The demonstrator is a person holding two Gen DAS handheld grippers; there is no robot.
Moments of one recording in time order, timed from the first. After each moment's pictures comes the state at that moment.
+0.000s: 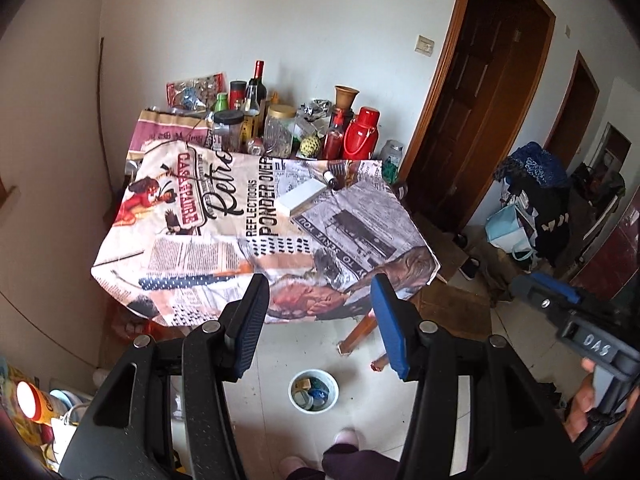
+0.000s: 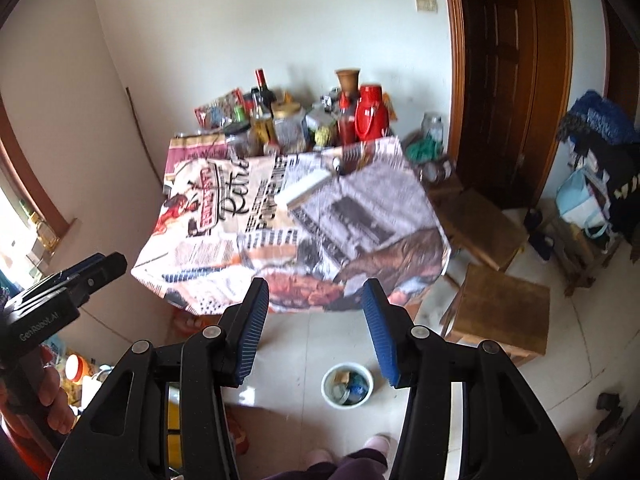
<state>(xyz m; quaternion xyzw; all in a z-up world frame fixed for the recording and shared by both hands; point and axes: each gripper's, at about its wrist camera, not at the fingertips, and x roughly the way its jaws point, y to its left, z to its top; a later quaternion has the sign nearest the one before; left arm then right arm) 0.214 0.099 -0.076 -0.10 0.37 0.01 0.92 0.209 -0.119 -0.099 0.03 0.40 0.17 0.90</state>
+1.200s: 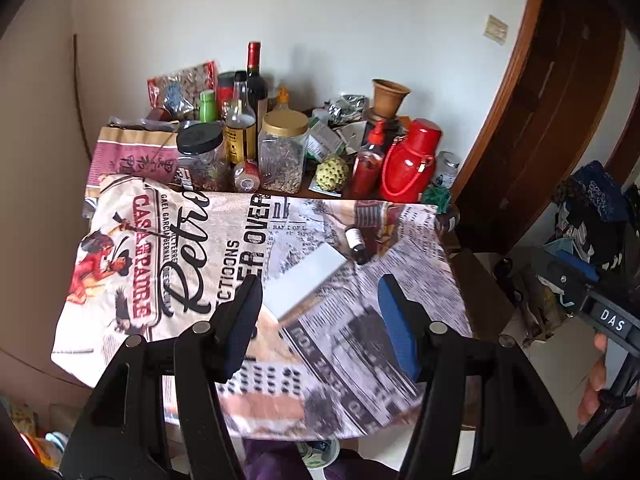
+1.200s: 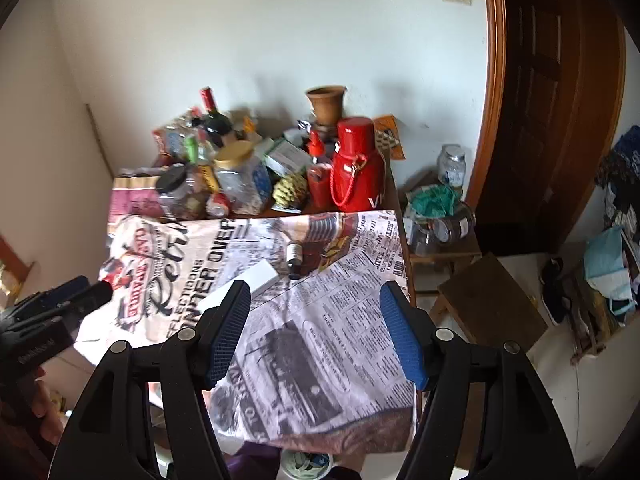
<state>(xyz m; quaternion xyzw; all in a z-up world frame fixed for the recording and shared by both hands) 0.541 0.111 -0.116 -0.11 0.42 0.09 0.90 0.526 -0.128 -0.125 0.01 0.41 0.19 0.89</state>
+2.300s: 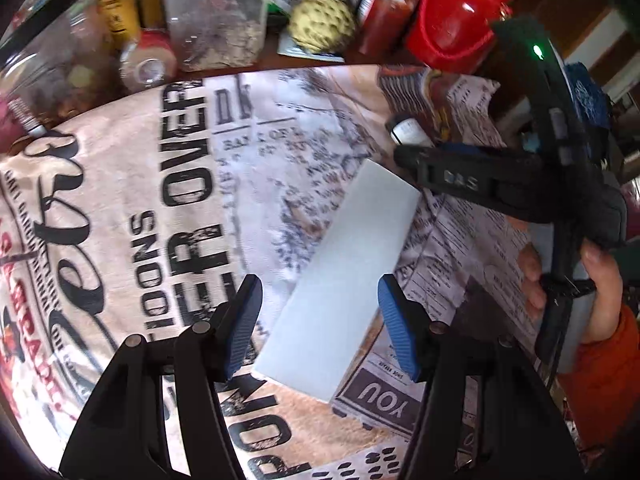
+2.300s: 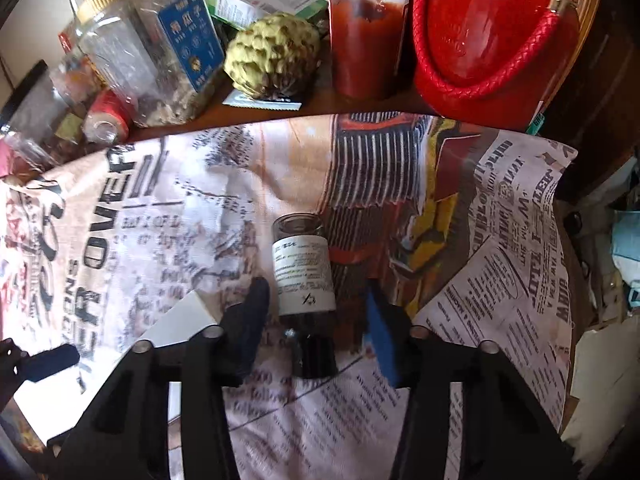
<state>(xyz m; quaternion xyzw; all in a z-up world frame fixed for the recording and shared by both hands) 0.689 0.179 -0.329 -0.07 0.60 -0.08 0.80 0.706 0.022 -0.342 -0.05 0.57 0.15 0.80</state>
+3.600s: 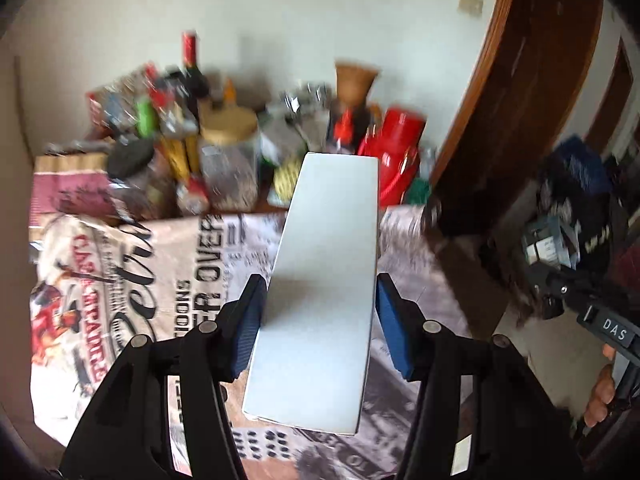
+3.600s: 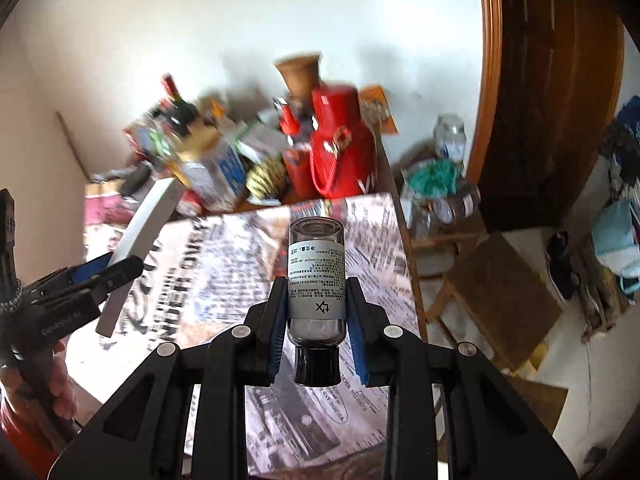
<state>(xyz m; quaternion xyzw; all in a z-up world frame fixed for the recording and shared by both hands) 0.612 0.094 -0.140 -0.08 0.41 0.03 0.91 0.582 -0.136 -0.164 0.04 0.44 0.20 0.88</state>
